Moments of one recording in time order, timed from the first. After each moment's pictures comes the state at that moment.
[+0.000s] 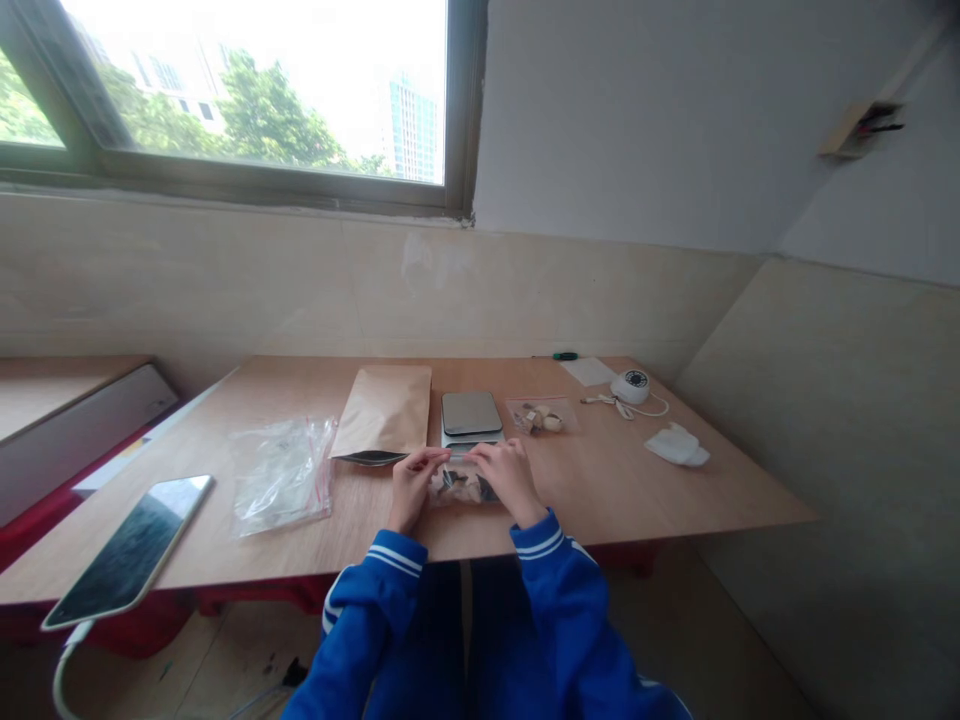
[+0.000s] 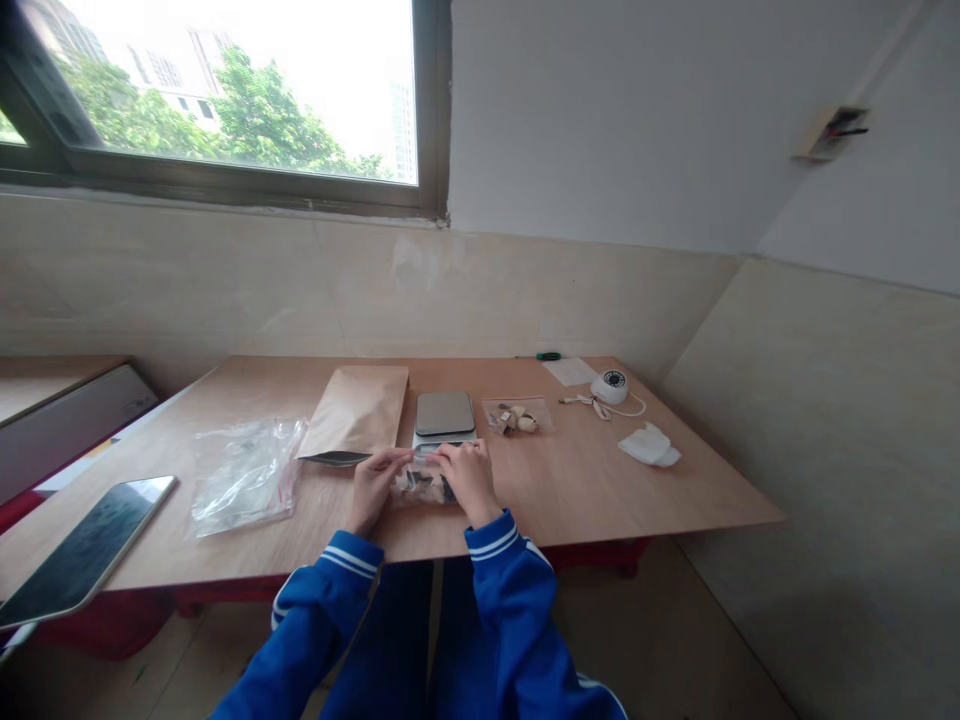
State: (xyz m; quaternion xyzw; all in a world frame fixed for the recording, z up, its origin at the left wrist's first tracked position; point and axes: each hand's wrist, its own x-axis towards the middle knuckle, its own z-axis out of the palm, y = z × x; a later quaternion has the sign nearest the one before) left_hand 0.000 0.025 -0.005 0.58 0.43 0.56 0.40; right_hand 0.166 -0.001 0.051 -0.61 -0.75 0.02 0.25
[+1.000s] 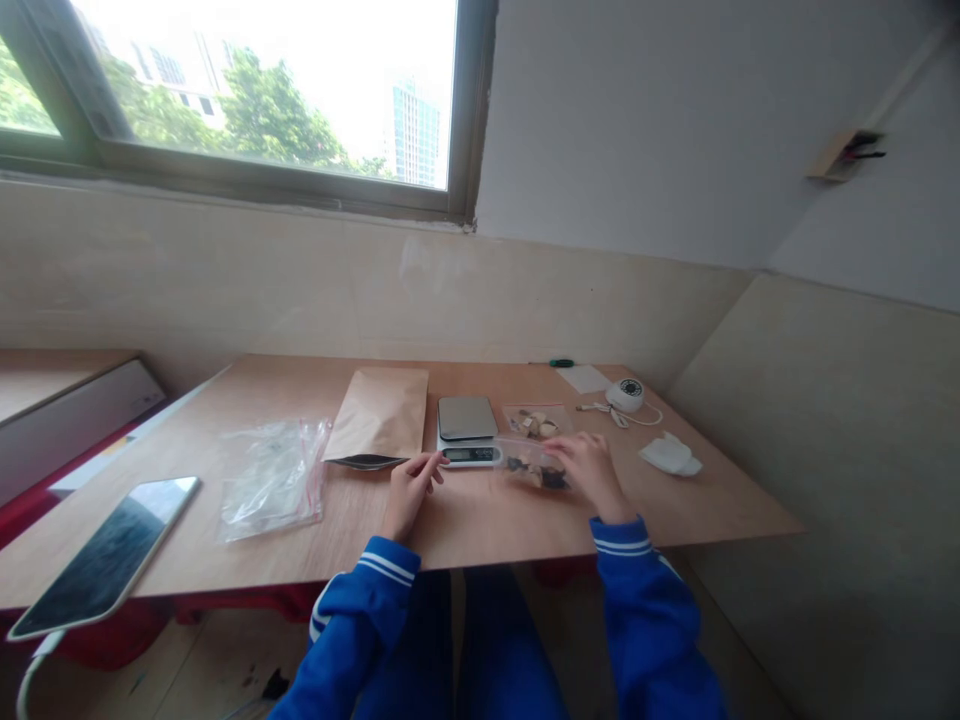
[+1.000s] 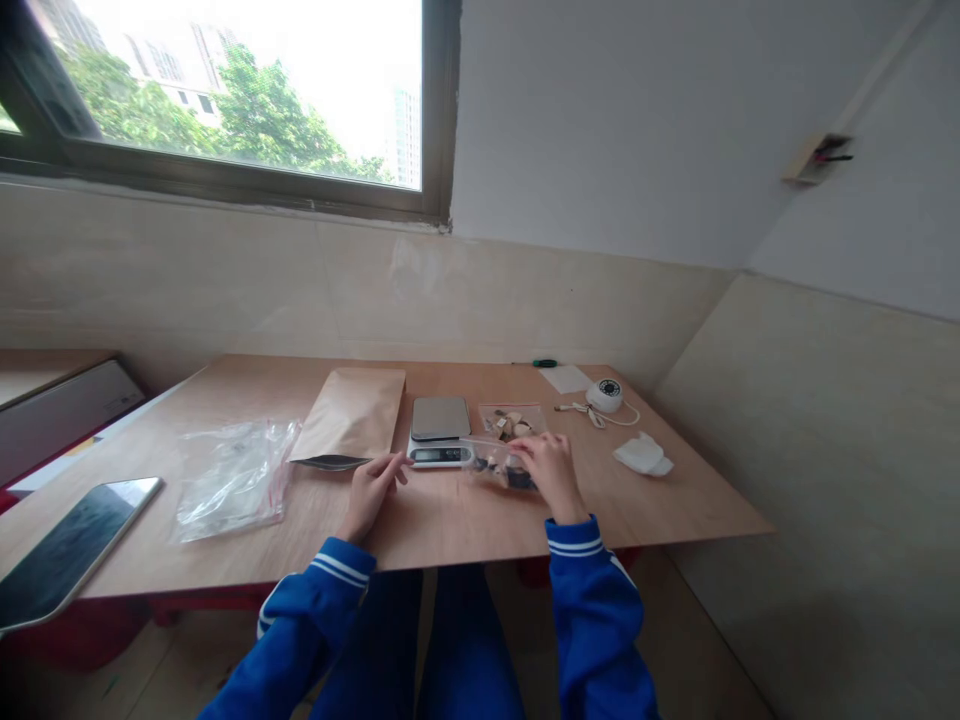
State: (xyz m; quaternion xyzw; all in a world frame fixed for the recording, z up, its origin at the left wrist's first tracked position) left_hand 0.002 0.018 0.009 0.59 0.45 0.51 0.43; right_hand 0.295 -0.002 0.061 -0.63 -0.73 -0.09 0.25
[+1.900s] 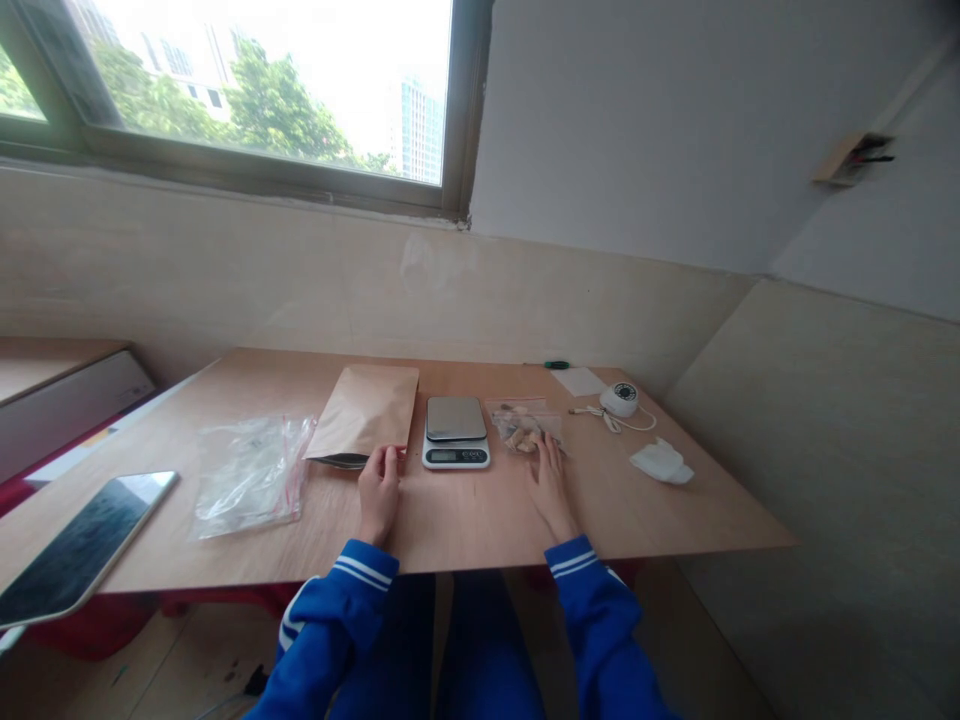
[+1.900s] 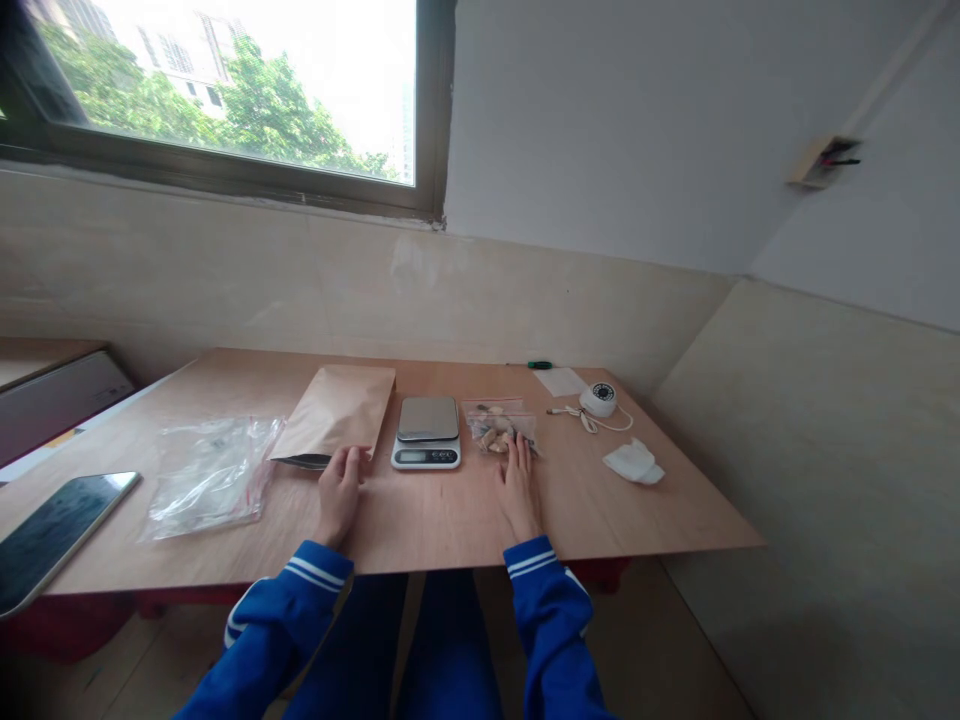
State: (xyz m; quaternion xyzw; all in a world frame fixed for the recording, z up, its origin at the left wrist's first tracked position) left_hand -0.002 0.027 -0.005 0.54 0.56 0.58 0.25; right_hand 0.300 0.027 -0.057 -0.65 -0.66 -0.02 0.37
